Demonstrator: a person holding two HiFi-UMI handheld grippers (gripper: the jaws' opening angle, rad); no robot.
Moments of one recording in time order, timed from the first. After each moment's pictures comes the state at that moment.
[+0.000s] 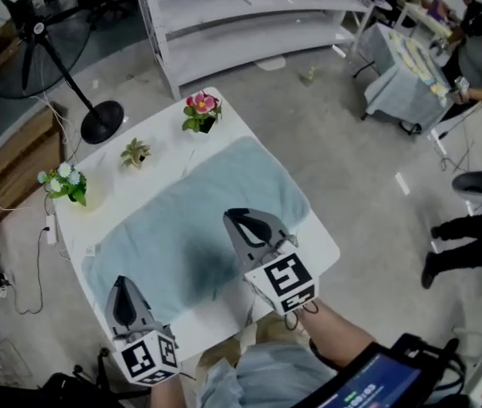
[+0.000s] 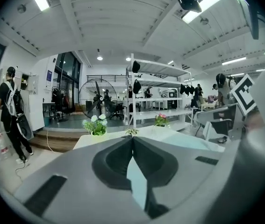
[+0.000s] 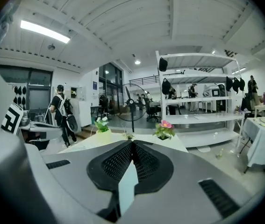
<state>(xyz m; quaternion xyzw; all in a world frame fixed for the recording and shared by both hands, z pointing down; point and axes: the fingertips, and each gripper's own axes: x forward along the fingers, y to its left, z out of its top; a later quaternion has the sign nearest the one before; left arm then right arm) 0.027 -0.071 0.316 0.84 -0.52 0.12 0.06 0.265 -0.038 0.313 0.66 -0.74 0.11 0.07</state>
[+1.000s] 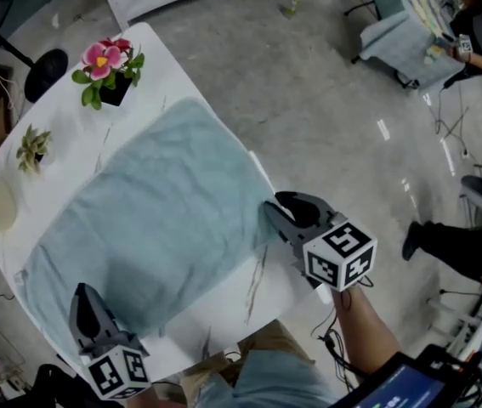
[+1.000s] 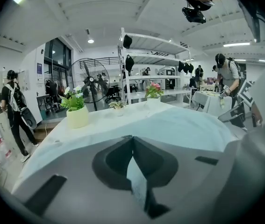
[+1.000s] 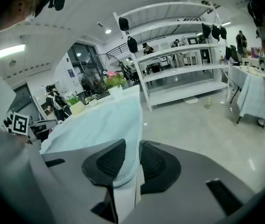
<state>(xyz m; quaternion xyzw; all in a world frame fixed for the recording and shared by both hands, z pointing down) 0.121 -0.103 0.432 0.83 -0.50 0.24 0.09 0.467 0.024 0.507 0.65 -0.67 0.36 0.11</state>
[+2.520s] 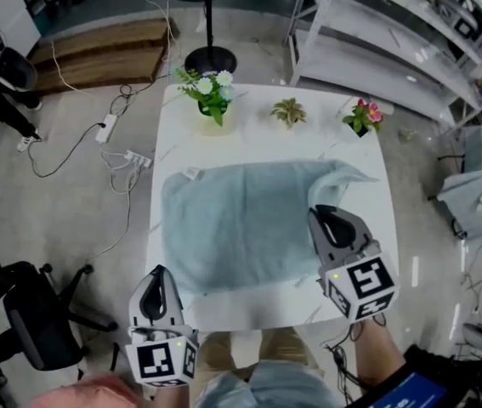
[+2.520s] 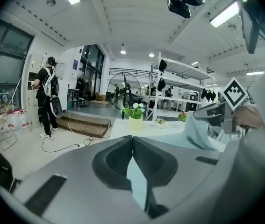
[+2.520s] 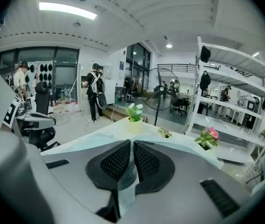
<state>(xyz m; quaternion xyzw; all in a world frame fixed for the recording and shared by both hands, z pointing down) -0.147 -0.023 0.344 0.78 -0.60 0.10 0.15 0.120 -0.080 0.321 0.54 -0.81 0.10 0.22</state>
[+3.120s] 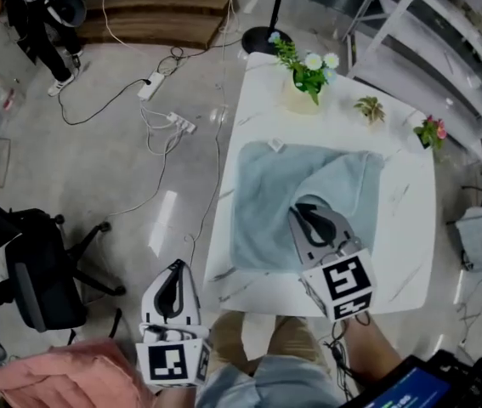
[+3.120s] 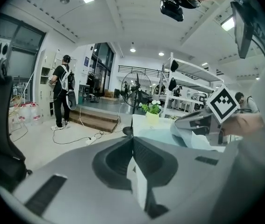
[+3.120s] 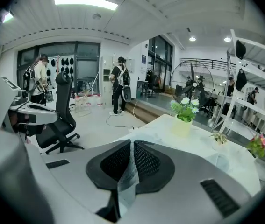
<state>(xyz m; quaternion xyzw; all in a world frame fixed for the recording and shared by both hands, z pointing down) -0.264 0.020 0.362 0.74 -0.64 0.10 0.18 -0.083 -0.078 0.376 0.42 -0.86 0.08 0.27</state>
